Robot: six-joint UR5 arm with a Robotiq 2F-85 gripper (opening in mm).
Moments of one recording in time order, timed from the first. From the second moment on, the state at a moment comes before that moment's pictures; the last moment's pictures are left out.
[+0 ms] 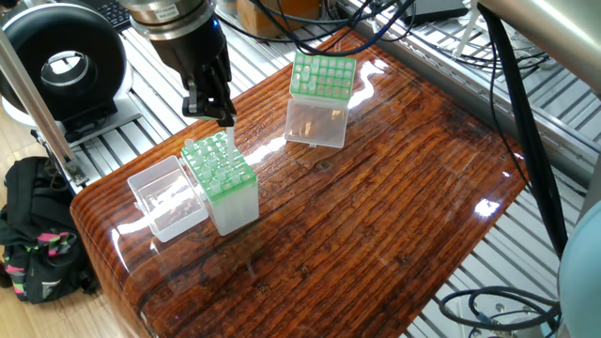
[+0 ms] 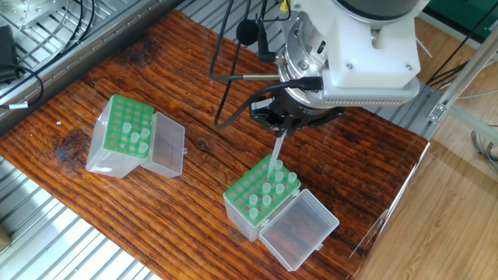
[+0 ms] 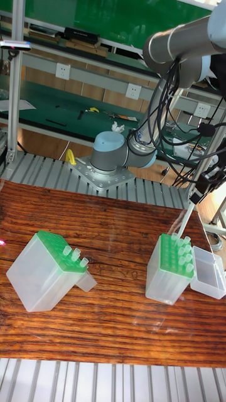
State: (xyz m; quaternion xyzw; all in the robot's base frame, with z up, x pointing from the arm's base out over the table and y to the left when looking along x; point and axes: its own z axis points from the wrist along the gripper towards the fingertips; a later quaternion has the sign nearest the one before) arm 0.511 0.200 0.275 0.36 -0.93 0.07 0.07
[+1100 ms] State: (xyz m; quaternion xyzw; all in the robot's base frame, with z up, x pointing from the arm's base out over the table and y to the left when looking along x) arm 0.519 0.196 0.268 0.37 -0.92 0.08 0.07
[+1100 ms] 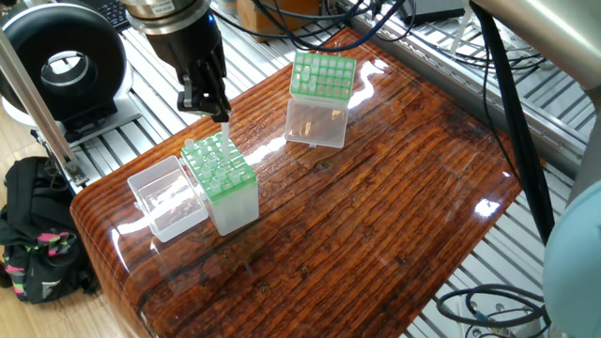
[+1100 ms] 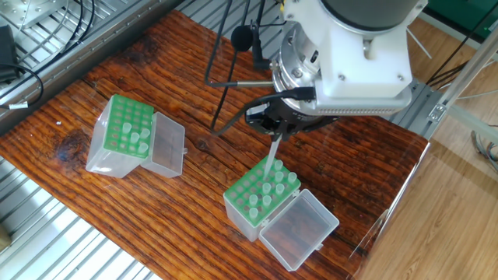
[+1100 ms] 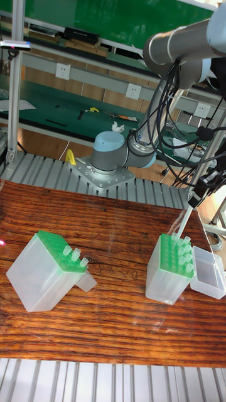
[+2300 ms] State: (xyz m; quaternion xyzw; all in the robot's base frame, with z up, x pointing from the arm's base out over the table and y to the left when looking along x) arm 0.520 0.203 0.257 0.40 -0.91 0.06 0.08
